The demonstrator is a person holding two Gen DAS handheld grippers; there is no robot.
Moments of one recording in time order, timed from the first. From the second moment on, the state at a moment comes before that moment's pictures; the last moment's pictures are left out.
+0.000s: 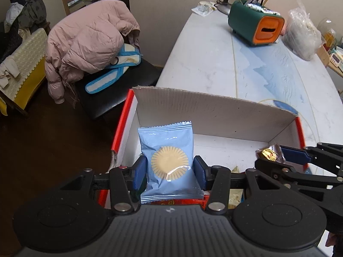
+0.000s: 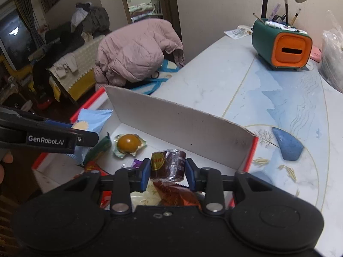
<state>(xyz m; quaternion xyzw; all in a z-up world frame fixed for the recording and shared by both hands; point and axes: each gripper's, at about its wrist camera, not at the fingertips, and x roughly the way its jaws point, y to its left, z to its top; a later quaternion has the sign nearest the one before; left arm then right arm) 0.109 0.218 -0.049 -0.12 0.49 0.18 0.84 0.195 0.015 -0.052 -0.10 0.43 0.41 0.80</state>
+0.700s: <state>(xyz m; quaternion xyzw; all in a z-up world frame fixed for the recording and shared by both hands) 0.139 0.203 -0.101 -0.09 0.55 0.13 0.82 0.204 0.030 -0.084 -0.12 0.46 0.39 0.79</state>
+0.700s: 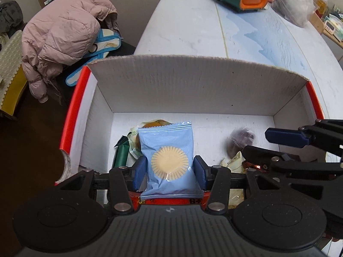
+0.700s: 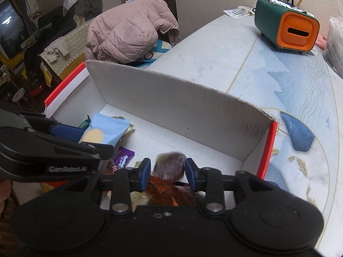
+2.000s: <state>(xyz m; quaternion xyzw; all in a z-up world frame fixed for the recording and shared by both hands) 0.048 0.170 -0.004 -0.10 0.40 0.11 0.90 0.136 -0.050 0.002 -0.04 0.35 0.42 0.84</state>
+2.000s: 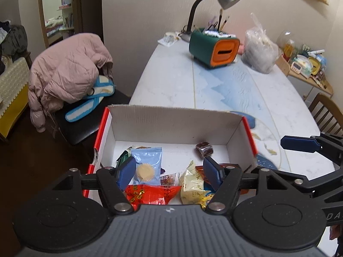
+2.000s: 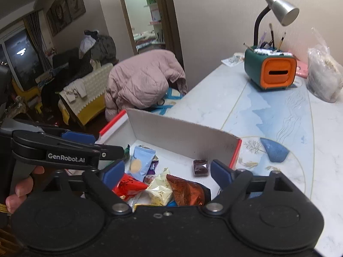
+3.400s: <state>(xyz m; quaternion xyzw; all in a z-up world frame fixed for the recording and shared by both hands) -0.020 0.138 0.020 -0.11 0.34 0.11 0.93 0.066 -0.095 0.014 0.01 0.28 0.36 0.89</state>
